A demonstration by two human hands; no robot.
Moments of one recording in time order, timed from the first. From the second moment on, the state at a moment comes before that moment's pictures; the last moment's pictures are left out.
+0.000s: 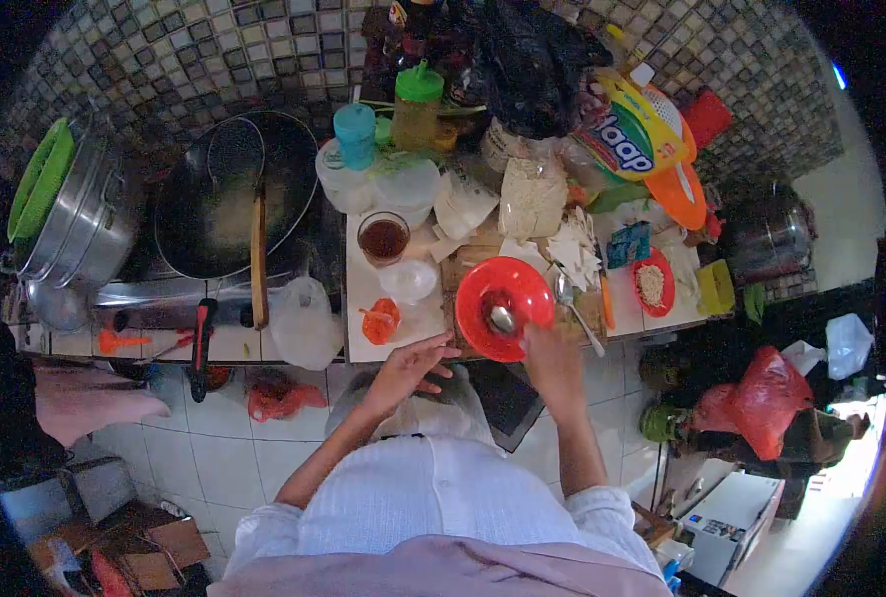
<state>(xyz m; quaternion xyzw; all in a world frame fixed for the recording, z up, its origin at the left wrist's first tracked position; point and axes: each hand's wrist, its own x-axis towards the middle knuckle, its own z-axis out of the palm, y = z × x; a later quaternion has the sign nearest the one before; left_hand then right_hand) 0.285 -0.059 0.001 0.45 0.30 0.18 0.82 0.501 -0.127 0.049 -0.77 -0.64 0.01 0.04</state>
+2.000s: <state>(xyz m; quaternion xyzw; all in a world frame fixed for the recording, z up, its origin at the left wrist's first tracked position) 0.278 -0.062 -0.010 0.44 0.31 0.19 0.82 0.521 -0.119 0.101 -0.77 -0.63 0.02 -0.06</state>
